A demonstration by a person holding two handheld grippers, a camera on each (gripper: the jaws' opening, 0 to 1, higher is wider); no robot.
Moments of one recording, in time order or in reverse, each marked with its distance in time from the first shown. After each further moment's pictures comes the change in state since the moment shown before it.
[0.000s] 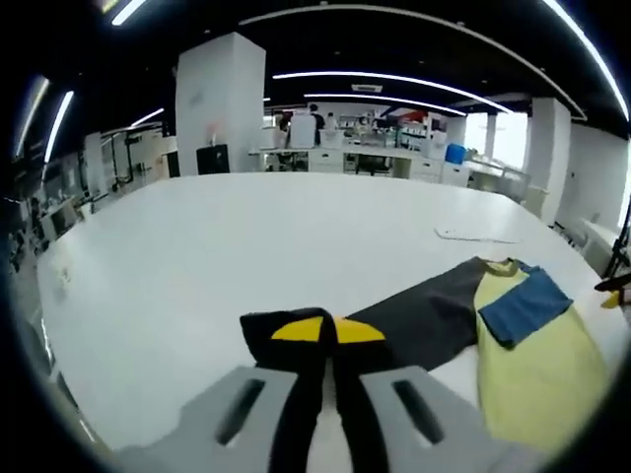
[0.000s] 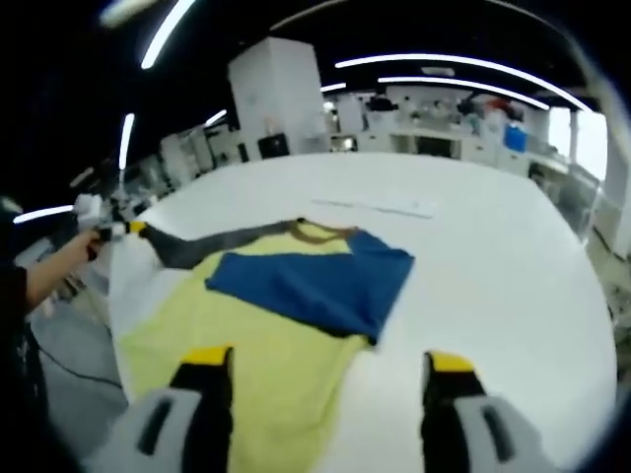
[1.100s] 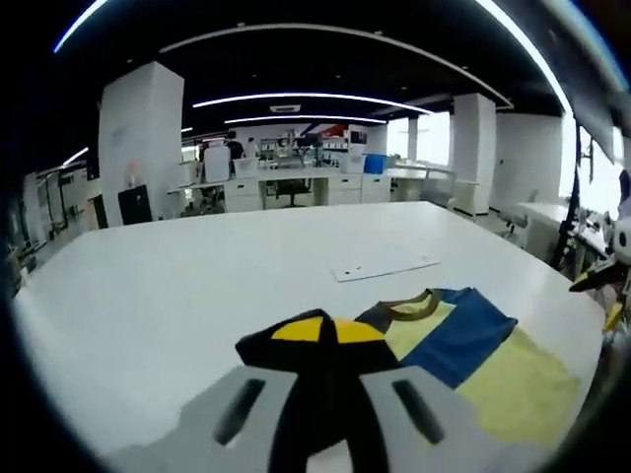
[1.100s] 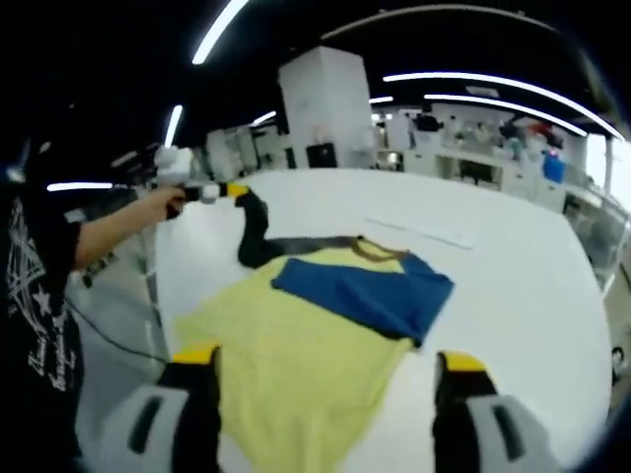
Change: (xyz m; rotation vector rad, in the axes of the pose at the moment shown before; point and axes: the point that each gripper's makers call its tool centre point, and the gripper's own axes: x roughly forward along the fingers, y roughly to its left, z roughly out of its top) left arm 0.044 -0.154 0.077 0.121 -0.086 -0.302; right arm -0.059 0.064 0.006 -0.127 -0.029 0.152
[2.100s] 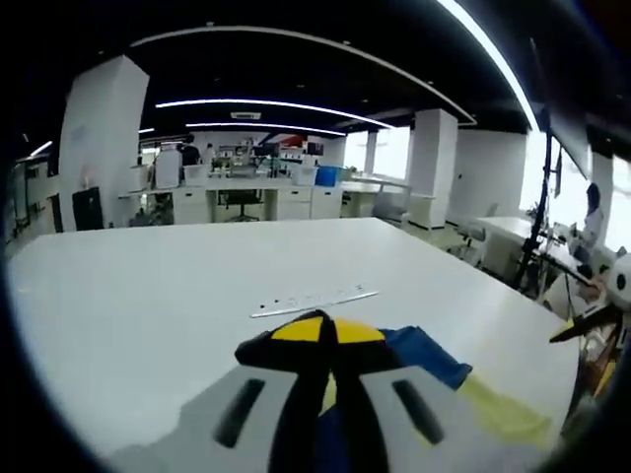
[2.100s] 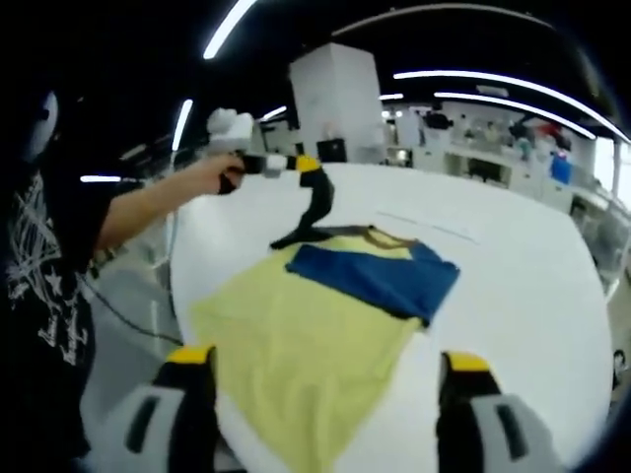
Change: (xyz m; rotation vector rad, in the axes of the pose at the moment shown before) left arm 0.067 -0.105 0.033 -0.029 -0.051 -0.191; right arm -0.015 0.005 -0.023 -0.009 0.020 0.027
